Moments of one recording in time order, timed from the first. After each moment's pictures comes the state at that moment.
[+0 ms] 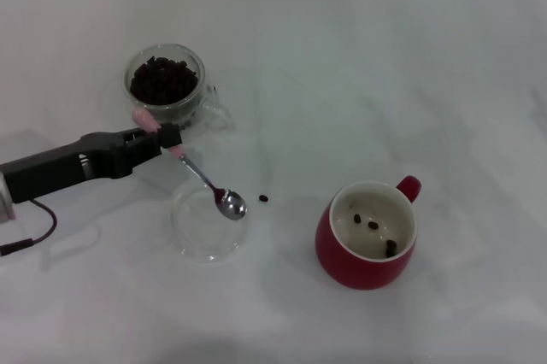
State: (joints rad) left arm -0.32 -2.07 1.05 0.62 1.62 1.46 -1.75; right arm 0.17 2.00 -1.33 -0.01 -0.23 -1.94 0.27
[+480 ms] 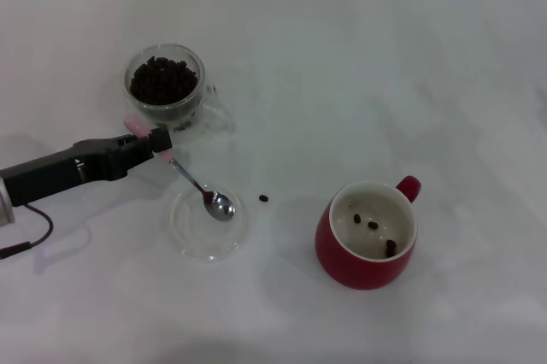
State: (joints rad) left arm -0.32 -2.06 1.05 0.59 1.63 1.39 -1.75; right arm 0.16 2.00 -1.33 -0.02 -0.23 -1.93 0.29
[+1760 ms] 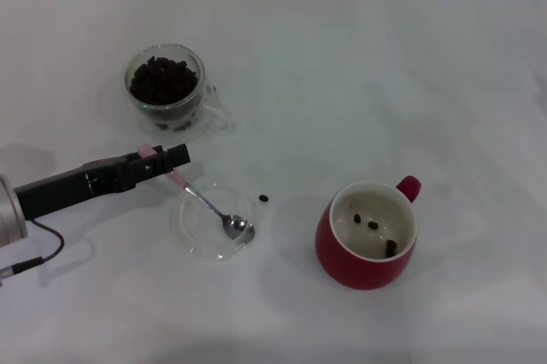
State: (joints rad) left arm -0.33 -2.07 1.02 0.50 1.65 1.36 -1.78; right arm 0.19 1.98 -1.32 -0.04 -0.23 -1.89 0.29
